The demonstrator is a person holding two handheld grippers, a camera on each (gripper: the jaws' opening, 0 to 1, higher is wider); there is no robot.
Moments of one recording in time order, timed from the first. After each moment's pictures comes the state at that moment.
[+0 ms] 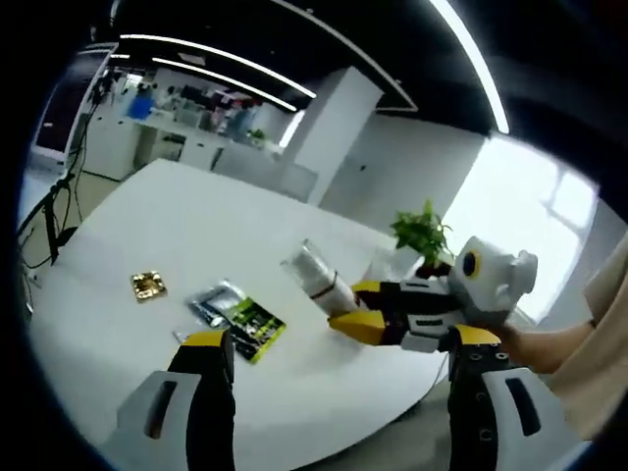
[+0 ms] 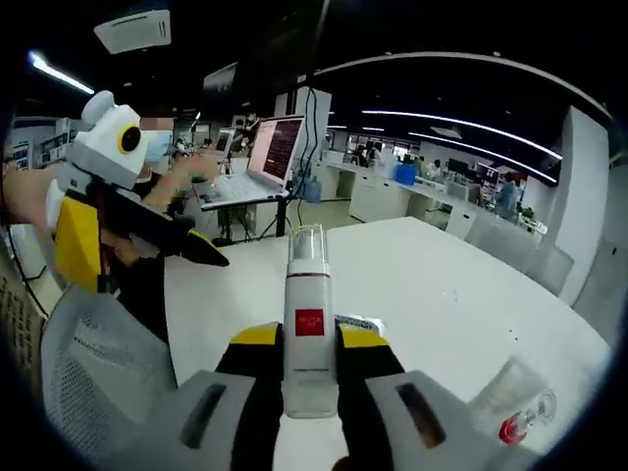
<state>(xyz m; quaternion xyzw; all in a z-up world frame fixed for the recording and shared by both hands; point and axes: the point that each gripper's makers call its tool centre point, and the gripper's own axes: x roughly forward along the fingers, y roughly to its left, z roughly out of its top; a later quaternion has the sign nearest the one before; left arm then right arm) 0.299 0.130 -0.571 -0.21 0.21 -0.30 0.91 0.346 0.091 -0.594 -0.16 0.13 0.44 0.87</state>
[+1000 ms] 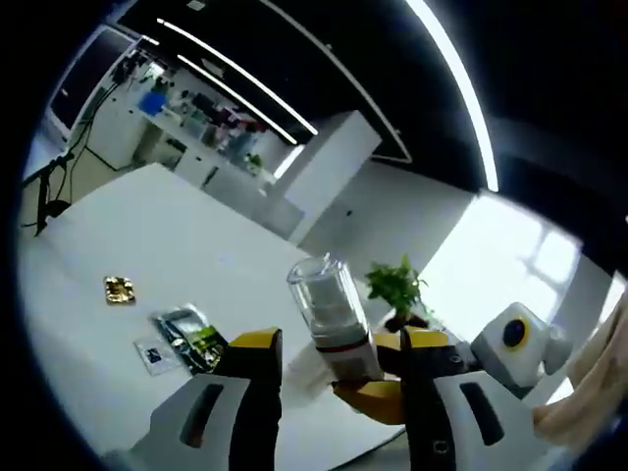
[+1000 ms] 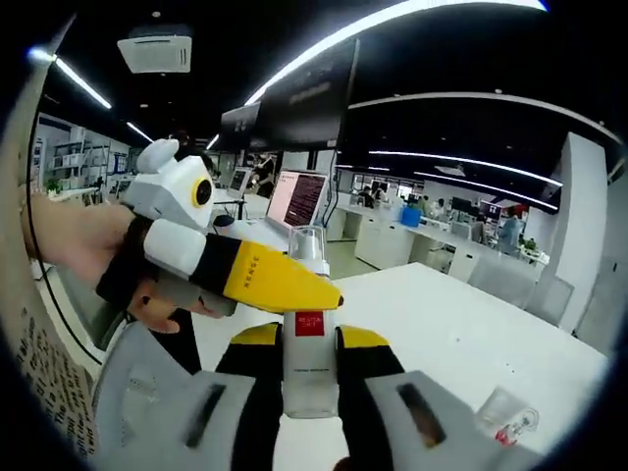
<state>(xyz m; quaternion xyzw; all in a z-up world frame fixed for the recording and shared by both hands) 0.301 0.112 -0.523 -0.30 0.13 -0.30 0.89 0.289 0.111 -0.532 -0.14 0.05 0.46 0.88</state>
